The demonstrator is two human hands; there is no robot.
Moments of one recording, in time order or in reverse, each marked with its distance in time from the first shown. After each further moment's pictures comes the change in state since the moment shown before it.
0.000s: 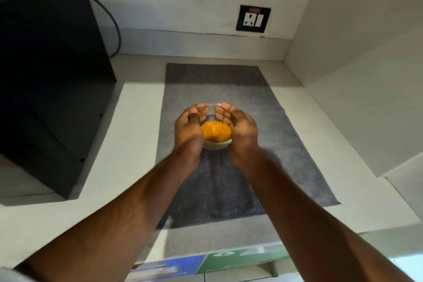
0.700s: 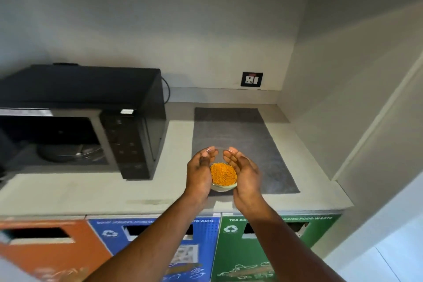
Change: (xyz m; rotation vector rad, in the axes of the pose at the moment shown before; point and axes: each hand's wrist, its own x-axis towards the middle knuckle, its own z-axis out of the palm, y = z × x) left_hand -0.228 0.108 -0.066 0.045 -0.013 -0.033; right_hand -0.235 -0.074 -0.016 0.019 -0.026 0.031
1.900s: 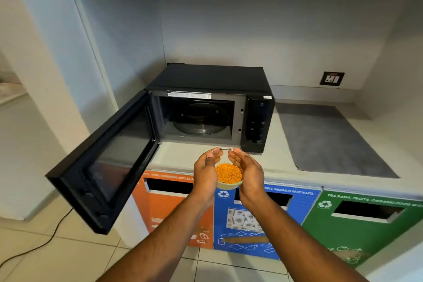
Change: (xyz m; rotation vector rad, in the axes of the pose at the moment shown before) left_hand -0.105 0.045 -0.386 -0.039 0.156 0.047; right_hand -0.265 0.134 0.269 -0.008 -0.182 0.084
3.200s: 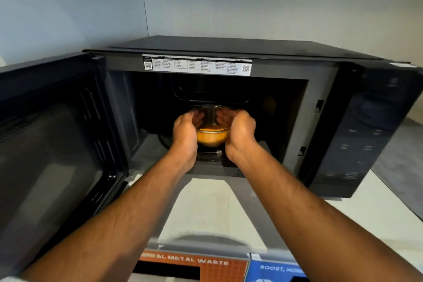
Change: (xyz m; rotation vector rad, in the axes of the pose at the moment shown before) left_hand 0.410 -0.061 -0.027 -0.292 0.000 0.180; right_hand 0.347 0.091 0.169 0.189 0.055 -0.058
